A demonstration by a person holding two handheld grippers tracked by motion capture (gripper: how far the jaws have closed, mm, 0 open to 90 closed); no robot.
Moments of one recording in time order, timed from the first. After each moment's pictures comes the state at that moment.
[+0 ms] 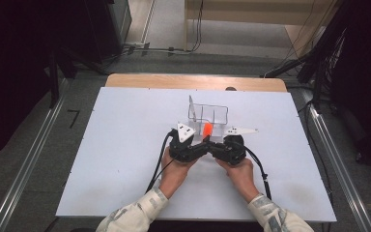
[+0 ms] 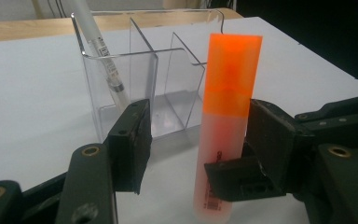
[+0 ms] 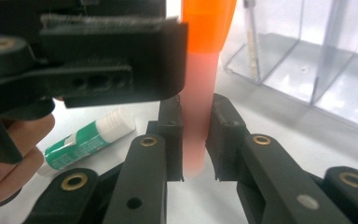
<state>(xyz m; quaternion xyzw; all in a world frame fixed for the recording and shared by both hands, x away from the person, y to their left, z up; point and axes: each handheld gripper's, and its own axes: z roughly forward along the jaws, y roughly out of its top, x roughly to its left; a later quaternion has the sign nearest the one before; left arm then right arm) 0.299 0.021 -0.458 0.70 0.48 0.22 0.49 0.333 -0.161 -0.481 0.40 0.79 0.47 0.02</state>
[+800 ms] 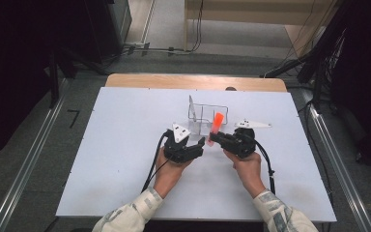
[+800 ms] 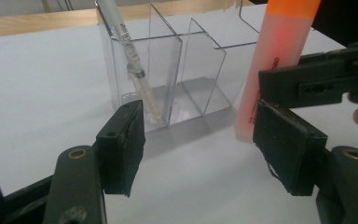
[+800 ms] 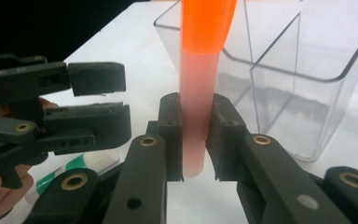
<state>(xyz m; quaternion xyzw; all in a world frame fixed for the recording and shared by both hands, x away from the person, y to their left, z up) 0.298 0.035 -0.462 0.71 0.48 0.23 0.47 0.343 -0.182 -0.460 0.41 0.76 0.50 0.06</state>
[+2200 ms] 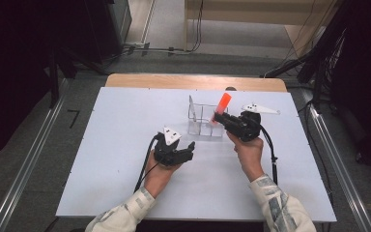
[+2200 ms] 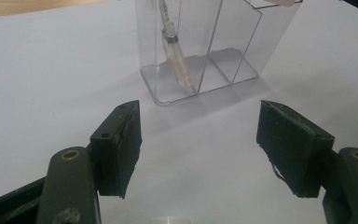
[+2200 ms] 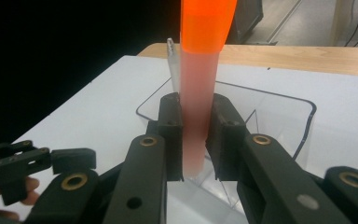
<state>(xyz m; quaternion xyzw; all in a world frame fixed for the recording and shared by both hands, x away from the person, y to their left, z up) 0.292 0.059 -0.470 0.72 0.49 0.23 0.43 0.369 -0.185 -0.427 0.42 0.72 0.55 0.11</state>
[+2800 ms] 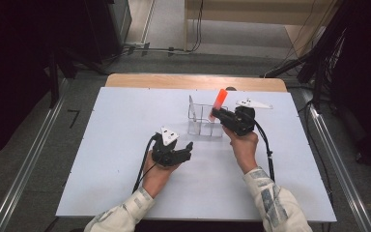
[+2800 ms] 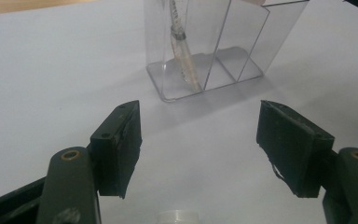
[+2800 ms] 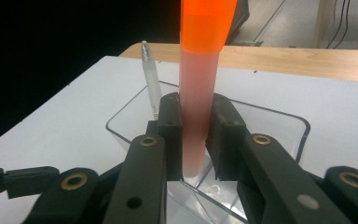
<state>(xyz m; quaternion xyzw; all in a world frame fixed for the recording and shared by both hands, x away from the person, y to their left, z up) 0.291 0.066 -0.472 0.72 0.49 0.23 0.43 0.390 -0.174 -0.434 0.43 0.72 0.53 0.13</state>
